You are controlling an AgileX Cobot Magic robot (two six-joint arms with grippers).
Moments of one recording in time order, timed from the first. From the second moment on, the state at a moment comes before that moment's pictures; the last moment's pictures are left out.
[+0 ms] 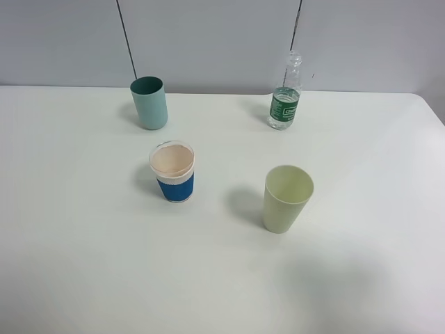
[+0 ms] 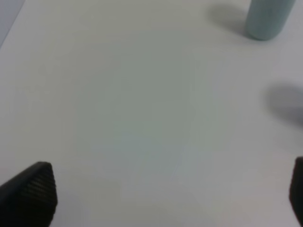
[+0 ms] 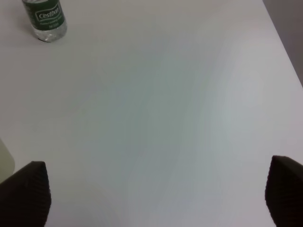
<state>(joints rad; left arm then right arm) 0.04 0.00 -0.50 0.02 1.06 -0.03 -0.02 0.00 -0.50 -0.02 1.05 -0.02</state>
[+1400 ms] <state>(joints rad) 0.04 0.00 -0.50 0.02 1.06 -0.03 -0.02 0.00 -0.50 -0.02 1.05 -0.02</state>
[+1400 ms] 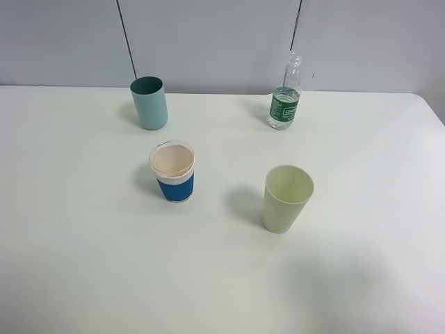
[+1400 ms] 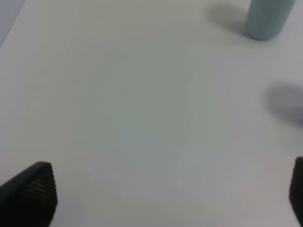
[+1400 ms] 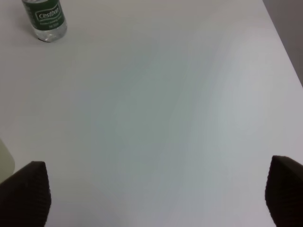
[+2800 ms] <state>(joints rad) 0.04 0.00 -0.50 0.02 1.06 -0.03 -0.02 0.11 -0.54 -0.03 0.99 -0.02</state>
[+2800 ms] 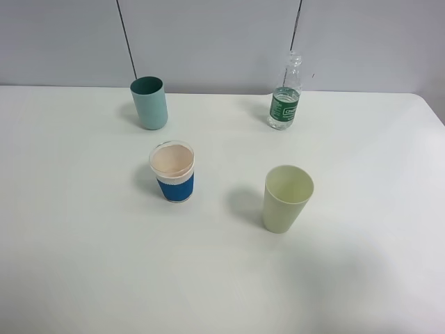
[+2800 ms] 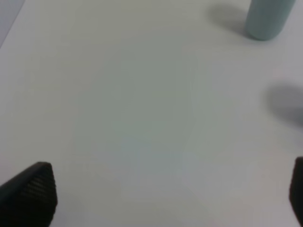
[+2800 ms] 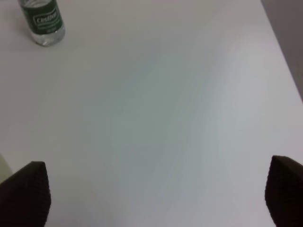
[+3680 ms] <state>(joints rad) 0.04 0.00 -0.50 0.02 1.06 -0.03 -0.02 0.74 -0.57 -0.08 0.32 -0.02</state>
